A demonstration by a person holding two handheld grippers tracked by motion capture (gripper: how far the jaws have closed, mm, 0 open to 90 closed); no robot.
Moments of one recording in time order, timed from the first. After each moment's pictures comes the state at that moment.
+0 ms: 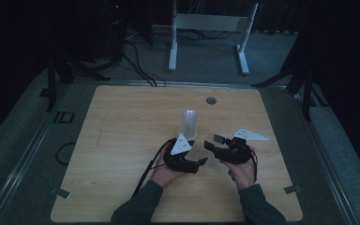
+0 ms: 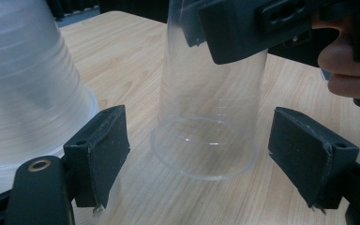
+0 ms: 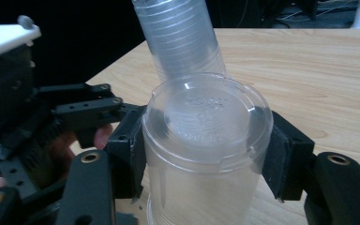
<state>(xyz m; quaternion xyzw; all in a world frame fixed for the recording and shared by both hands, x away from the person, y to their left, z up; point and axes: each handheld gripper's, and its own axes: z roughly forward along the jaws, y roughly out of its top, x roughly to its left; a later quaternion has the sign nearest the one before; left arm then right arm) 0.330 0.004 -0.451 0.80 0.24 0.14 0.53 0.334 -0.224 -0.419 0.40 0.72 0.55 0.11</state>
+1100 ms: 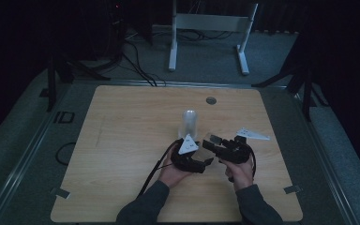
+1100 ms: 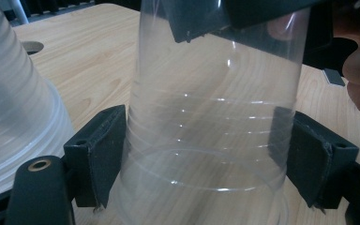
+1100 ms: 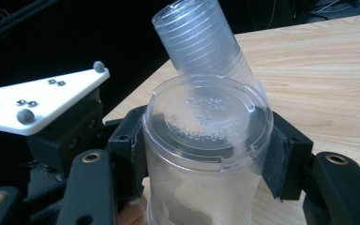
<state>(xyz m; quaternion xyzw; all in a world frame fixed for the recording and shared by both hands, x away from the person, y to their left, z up) 0.338 -0.017 -0.465 0.80 0.25 0.13 0.53 0.339 -0.227 -0.425 0.41 0.68 0.60 0.03</state>
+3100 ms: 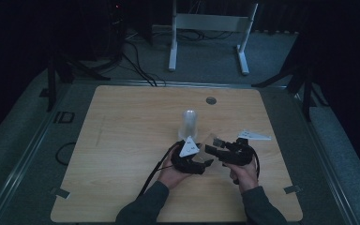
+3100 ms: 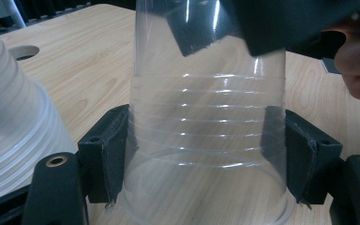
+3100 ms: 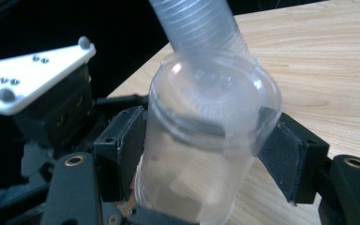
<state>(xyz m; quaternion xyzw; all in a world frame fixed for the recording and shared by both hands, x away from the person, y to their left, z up) 0.334 -0.016 -0.465 0.81 0.23 0.14 0.52 0.338 -0.238 -0.431 0.40 0.71 0.58 0.01</state>
